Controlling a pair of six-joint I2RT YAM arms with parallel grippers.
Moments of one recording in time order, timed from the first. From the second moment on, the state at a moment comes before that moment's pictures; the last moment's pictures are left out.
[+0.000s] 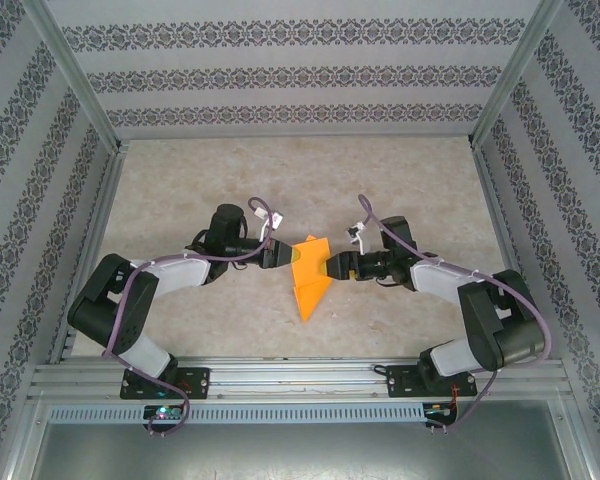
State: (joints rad) left arm -0.44 1.58 0.71 0.36 0.92 -0.52; right arm 0.31 1.45 0.57 0.06 -0.94 0.39
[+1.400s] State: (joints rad) left arm -0.44 1.26 0.72 -0.06 0.47 -0.31; right arm 0.32 1.61 0.75 0.01 -0.84 0.42
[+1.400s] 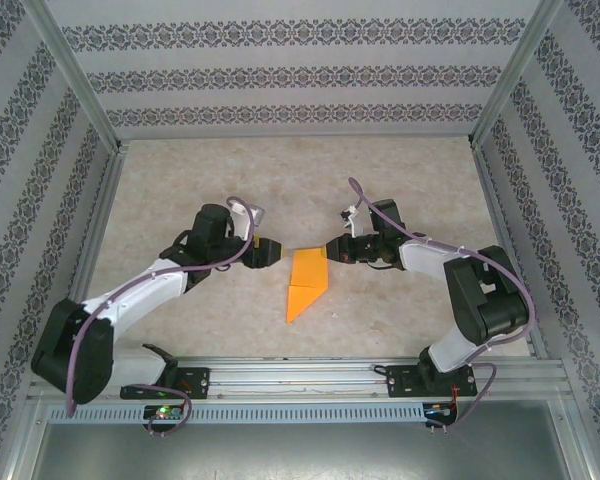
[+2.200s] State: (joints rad) left arm -0.90 1.17 0.89 -0.50 -0.09 -0.10; right arm 0.29 1.65 0.84 -0.14 -0.79 0.63
